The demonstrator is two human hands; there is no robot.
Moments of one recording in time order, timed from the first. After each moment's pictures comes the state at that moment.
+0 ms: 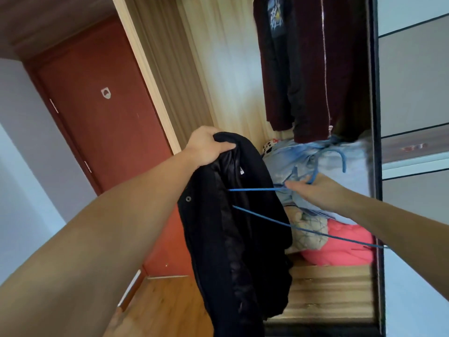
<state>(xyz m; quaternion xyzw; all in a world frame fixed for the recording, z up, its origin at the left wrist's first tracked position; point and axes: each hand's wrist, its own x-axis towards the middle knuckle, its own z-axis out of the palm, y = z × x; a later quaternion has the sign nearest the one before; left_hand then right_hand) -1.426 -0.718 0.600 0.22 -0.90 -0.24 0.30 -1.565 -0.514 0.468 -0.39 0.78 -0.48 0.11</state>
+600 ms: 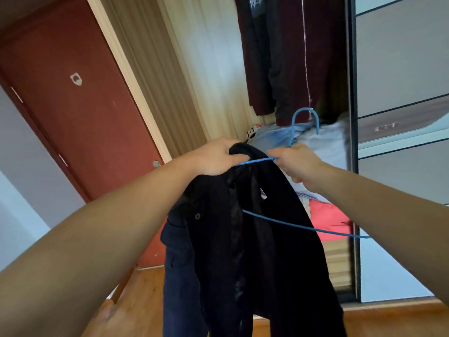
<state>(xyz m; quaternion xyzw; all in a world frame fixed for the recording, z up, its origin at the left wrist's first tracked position) -1.431 -0.673 0.561 0.09 -0.98 -0.16 0.07 -1.547 -0.521 0.491 -0.27 0.69 -0.65 0.17</state>
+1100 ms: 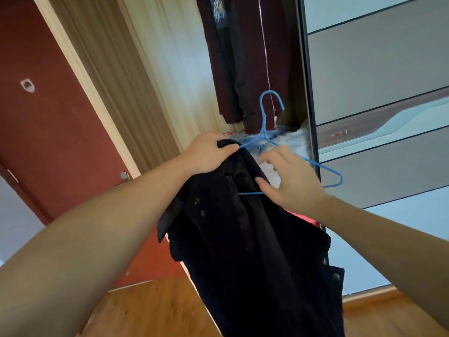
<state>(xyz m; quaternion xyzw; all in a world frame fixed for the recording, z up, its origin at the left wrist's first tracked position) -1.477 -0.637 0.561 0.09 -0.97 -0.13 0.18 -1.558 -0.460 0.447 -0.48 0.71 -0.40 -0.32</state>
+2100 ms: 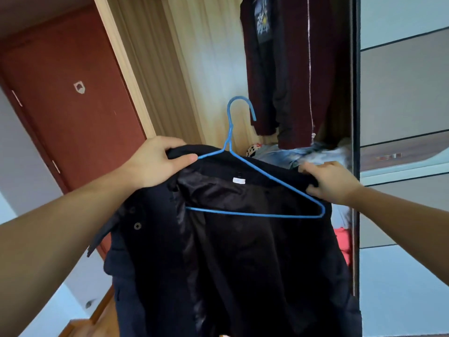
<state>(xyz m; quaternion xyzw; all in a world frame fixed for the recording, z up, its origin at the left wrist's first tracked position) -1.359 -0.739 0.606 0.12 -0.94 -0.12 0.29 -1.668 -0.503 0.458 -0.49 0.82 -0.16 -0.24</state>
